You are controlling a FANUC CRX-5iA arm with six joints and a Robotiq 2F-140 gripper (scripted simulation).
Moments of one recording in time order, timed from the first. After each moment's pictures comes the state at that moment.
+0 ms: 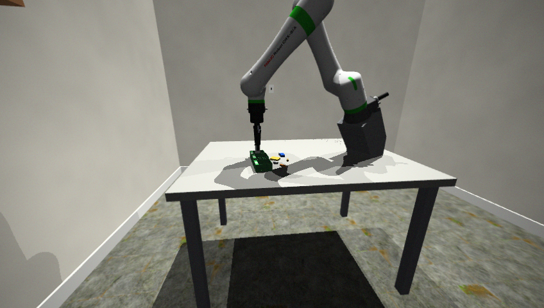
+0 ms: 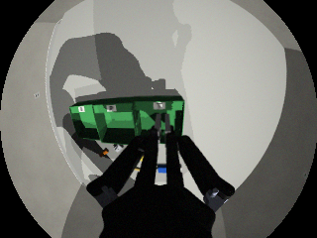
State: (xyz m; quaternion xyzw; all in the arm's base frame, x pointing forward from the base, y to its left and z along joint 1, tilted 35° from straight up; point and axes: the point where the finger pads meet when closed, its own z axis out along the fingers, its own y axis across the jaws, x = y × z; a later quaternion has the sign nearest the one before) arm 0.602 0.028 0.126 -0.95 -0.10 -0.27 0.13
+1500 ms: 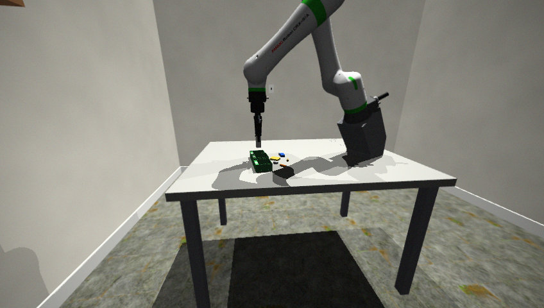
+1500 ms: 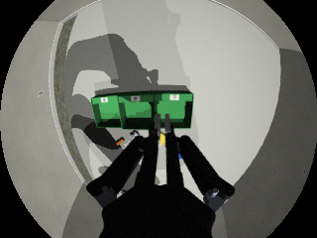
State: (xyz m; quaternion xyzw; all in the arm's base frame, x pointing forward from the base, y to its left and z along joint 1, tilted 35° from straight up) arm 0.565 0.039 0.180 -0.95 -0.10 -0.27 0.13
